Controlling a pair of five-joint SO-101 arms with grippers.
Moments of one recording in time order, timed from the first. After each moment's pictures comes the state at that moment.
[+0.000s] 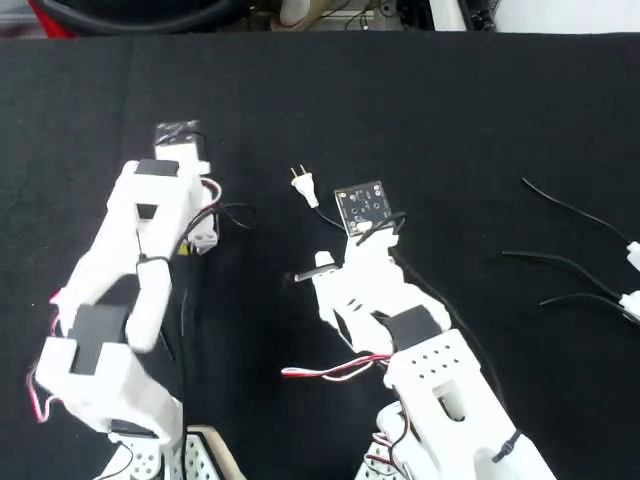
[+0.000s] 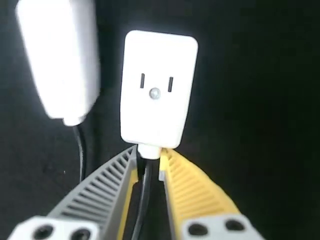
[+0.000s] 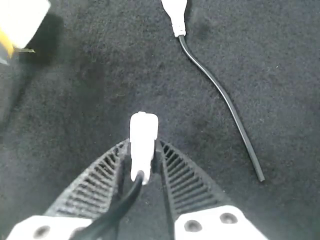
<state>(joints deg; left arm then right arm) -0.3 6.2 17.5 66.7 8.8 -23.6 -53.4 72.9 42.1 -7.9</state>
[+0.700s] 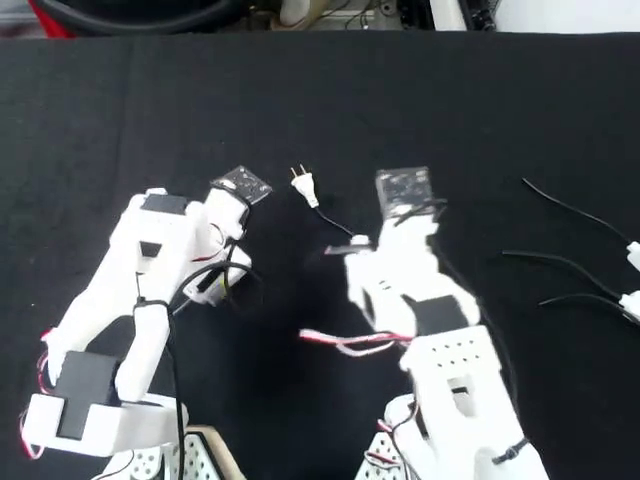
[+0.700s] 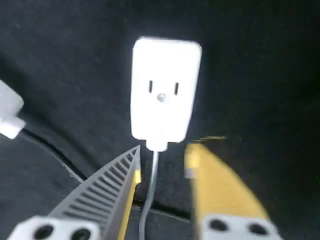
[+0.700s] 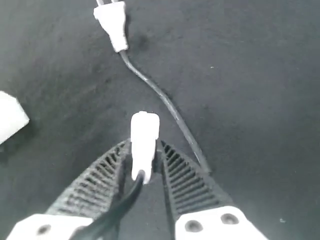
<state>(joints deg) 3.3 -7.6 35.2 67.9 -32.0 -11.9 -53.4 68.4 46.5 -5.3</state>
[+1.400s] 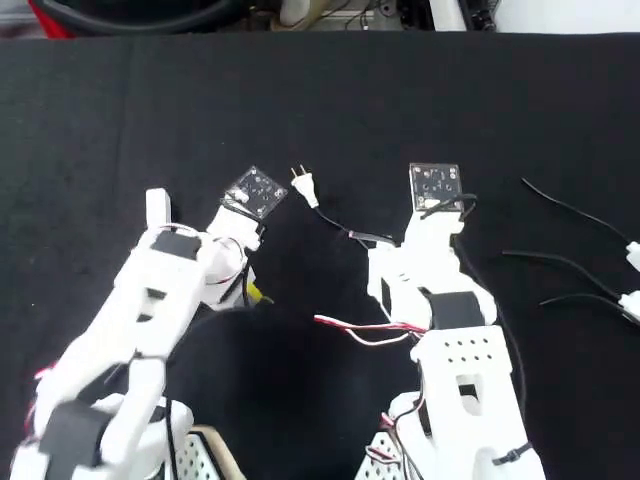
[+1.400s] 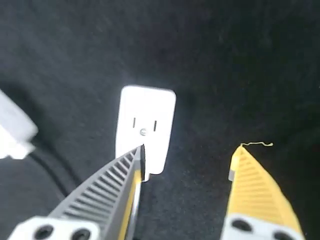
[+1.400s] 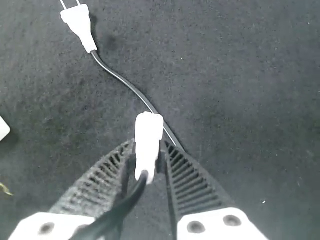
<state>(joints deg) 10.1 -21.2 48.8 53.4 -23.4 -5.8 -53.4 66.1 50.9 -5.3</state>
